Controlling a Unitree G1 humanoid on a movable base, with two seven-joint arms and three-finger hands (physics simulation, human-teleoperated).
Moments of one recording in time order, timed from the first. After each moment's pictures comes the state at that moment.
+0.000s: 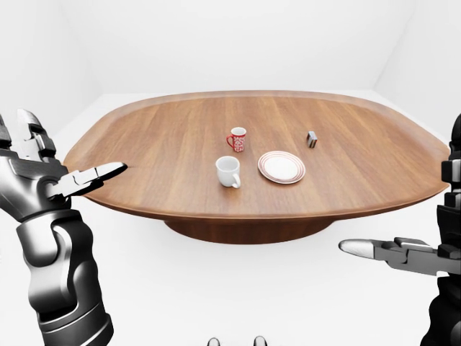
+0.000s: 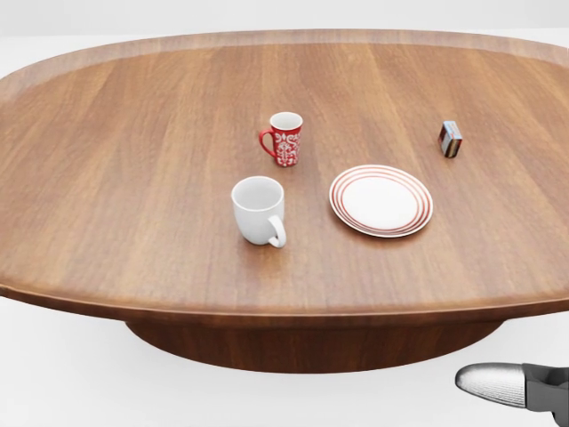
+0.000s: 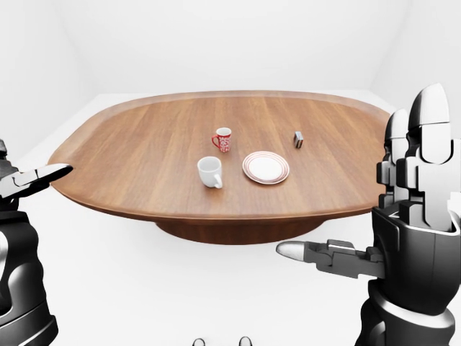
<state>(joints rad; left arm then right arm) -0.26 0.27 0.45 -0.41 -0.36 0.09 0.18 0.14 -0.04 -0.42 -1.05 -0.09 0.09 0.23</state>
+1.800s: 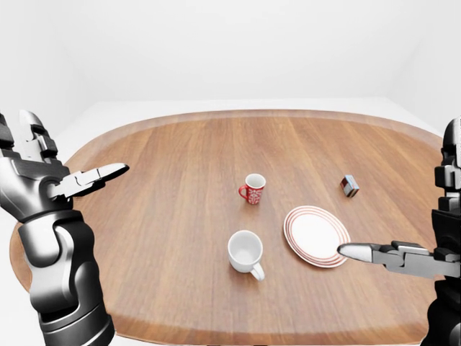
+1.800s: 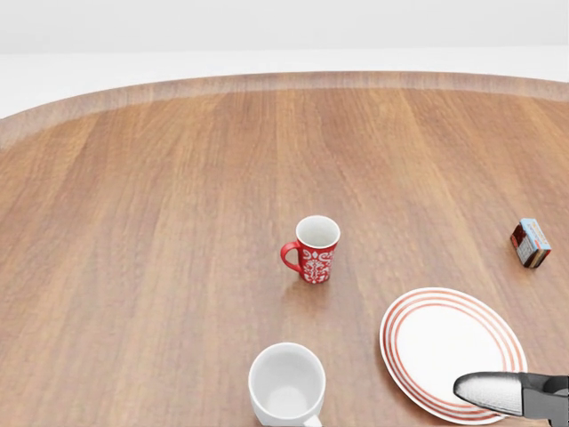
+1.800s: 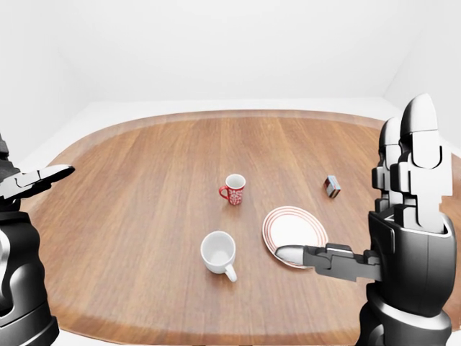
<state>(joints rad) -0.25 0.26 0.44 -0.41 -0.35 0.09 0.18 0.17 -0.02 -0.42 -1.05 -0.08 0.09 0.25</state>
